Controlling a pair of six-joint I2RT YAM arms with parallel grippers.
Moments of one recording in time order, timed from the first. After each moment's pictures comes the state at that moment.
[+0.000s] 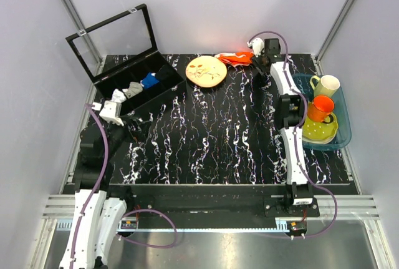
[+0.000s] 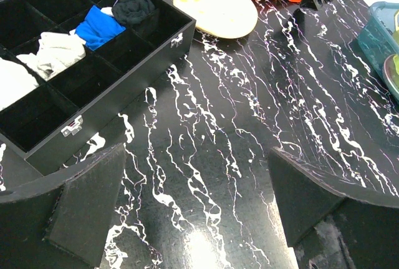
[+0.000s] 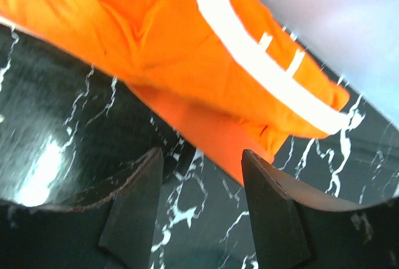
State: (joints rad) left arm -0.04 0.46 0.61 -0.34 0.34 -0.16; right arm 0.06 2.80 2.68 -0.63 0.02 -0.59
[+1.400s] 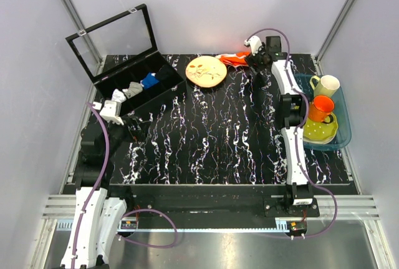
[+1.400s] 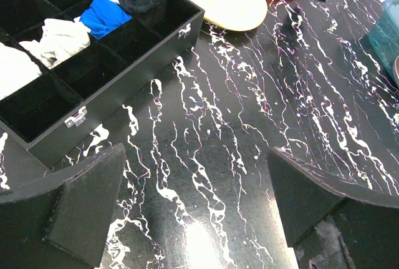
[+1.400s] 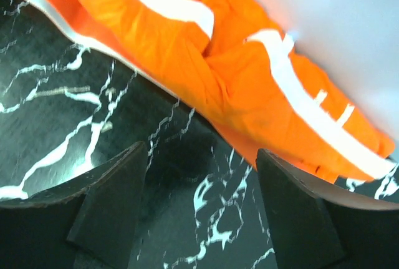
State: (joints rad) left arm -0.01 0.48 0.60 -0.34 0.34 -0.16; right arm 0.06 2.78 2.68 -0.65 -0.27 -0.63
